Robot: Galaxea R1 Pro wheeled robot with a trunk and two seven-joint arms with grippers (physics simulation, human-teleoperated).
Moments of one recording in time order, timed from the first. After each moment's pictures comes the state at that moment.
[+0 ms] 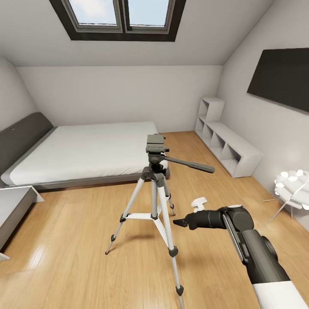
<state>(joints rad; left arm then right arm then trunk) -0.24 0.02 -0.36 0.00 0.82 -0.01 -0.06 -0.54 -0.09 0.07 -1.44 0.16 1.02 0.90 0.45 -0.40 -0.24</state>
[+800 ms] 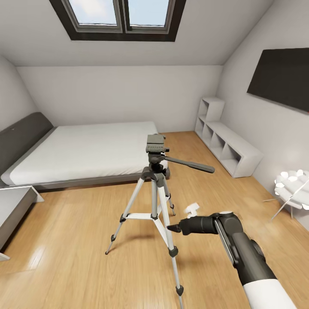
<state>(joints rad) -0.24 0.02 -0.36 0.00 0.82 -0.01 -0.06 -0.54 -0.04 0.06 -1.28 0.16 0.89 0.90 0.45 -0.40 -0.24</state>
